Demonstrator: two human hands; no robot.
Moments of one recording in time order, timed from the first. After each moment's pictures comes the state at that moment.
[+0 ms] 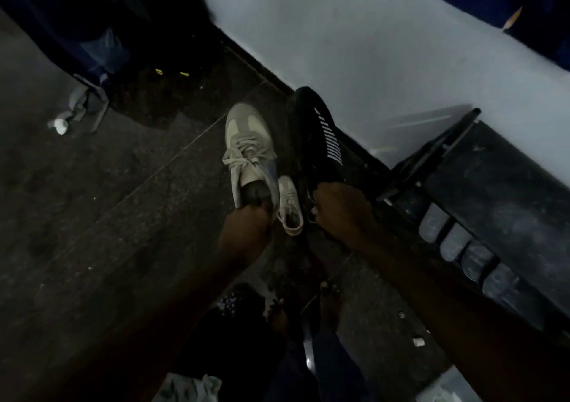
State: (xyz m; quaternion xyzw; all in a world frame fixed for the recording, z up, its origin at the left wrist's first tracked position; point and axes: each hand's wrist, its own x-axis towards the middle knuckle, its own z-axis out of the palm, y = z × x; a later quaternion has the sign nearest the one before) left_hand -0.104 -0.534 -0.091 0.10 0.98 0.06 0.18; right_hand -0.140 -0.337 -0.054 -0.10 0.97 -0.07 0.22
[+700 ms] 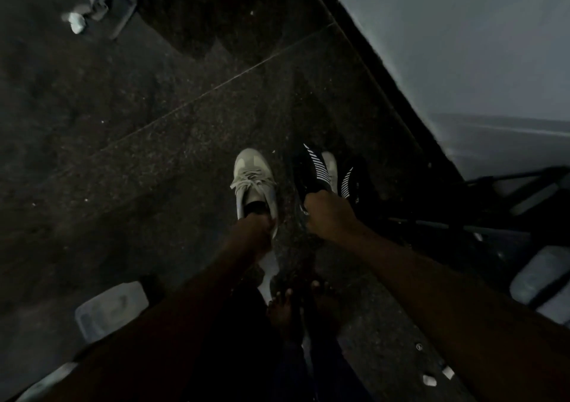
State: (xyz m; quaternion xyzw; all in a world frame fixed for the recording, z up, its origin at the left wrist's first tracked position) left_hand -0.096 -0.616 -0.311 -0.07 0.92 0.14 0.36; right_hand -0.186 -0.450 -0.265 -0.22 0.90 -0.04 0.37
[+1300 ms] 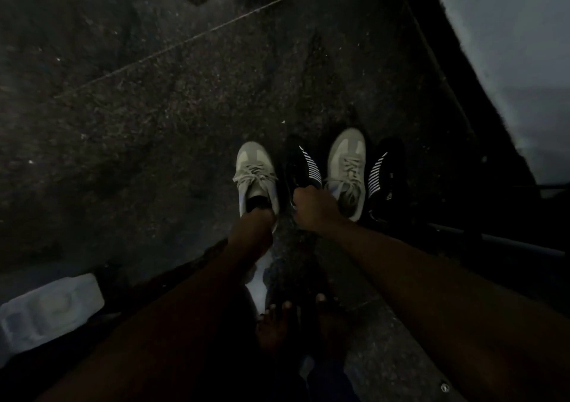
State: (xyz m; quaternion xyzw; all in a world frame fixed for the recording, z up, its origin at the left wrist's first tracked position) left_hand -0.083 -0.622 -0.523 -0.11 0.91 0.13 0.38; right_hand -0.180 -0.494 -0.500 -0.25 0.88 -0.03 0.41
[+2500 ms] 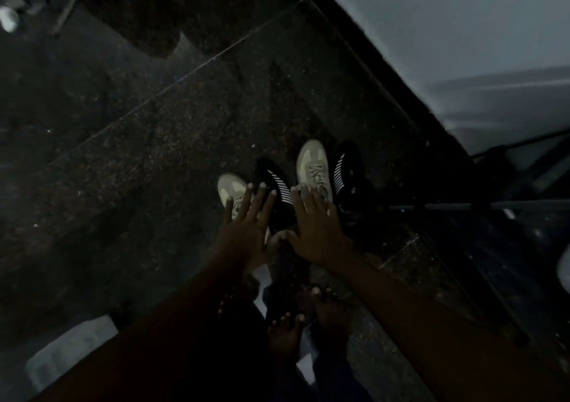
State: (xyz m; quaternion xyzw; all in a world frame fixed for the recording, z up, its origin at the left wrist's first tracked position) left_hand -0.084 -0.610 -0.427 0.06 0.98 0.07 0.18; right_hand -0.124 -0.422 -0.443 -0.21 0.95 -0.09 0.21
